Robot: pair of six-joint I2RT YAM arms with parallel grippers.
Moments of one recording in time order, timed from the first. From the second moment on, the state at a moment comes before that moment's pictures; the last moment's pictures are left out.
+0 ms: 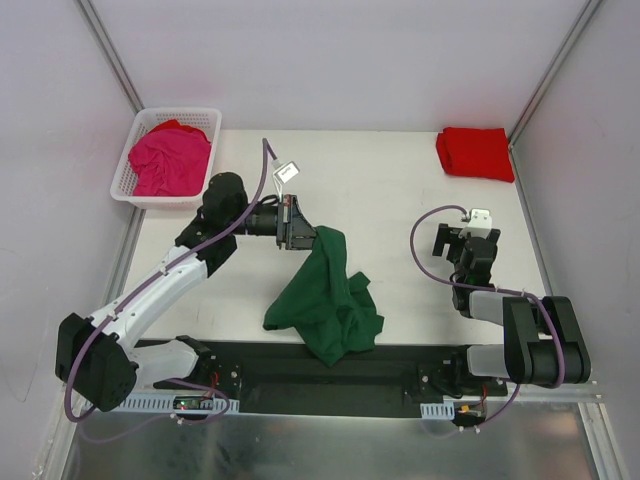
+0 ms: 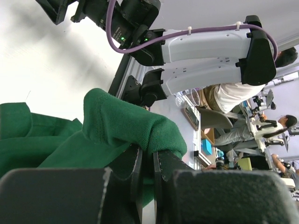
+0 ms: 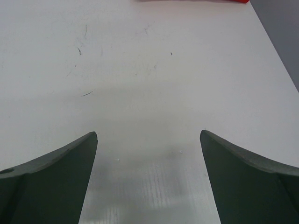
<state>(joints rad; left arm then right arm) -0.51 1.17 0.92 0.08 1.01 -0.82 0.04 1.33 0.25 0.80 0.20 -0.02</state>
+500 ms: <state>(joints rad) -0.52 1.17 0.95 0.08 1.01 -0.80 0.04 1.33 0.25 0.80 0.20 -0.02</state>
